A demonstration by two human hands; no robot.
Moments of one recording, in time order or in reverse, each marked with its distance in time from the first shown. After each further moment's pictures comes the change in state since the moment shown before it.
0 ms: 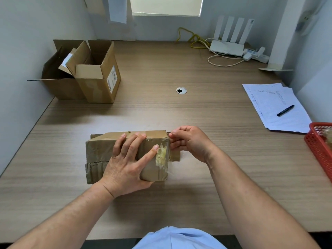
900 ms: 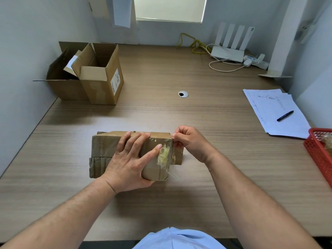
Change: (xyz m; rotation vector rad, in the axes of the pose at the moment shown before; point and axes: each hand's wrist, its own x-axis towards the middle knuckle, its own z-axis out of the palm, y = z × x) left_hand 0.006 -0.008 -0.004 -0.066 -0.017 0.009; right_hand 0.003 -0.005 0.014 -0.214 0.054 -0.124
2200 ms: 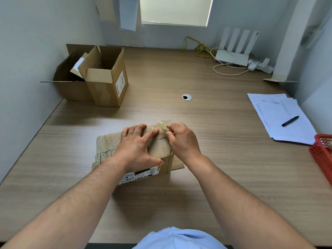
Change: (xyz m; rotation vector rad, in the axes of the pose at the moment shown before) left_hand 0.043 -0.024 0.005 -0.152 -0.359 -0.427; right_hand 0.021 0.000 0.035 -0.783 0.326 -0.241
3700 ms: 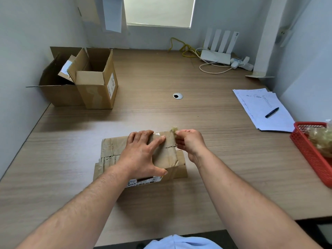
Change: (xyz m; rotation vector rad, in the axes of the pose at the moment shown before) left_hand -0.021 0.007 -0.003 0.048 -0.041 0.217; right_hand -0.010 0.016 0.002 0.928 0.037 0.675
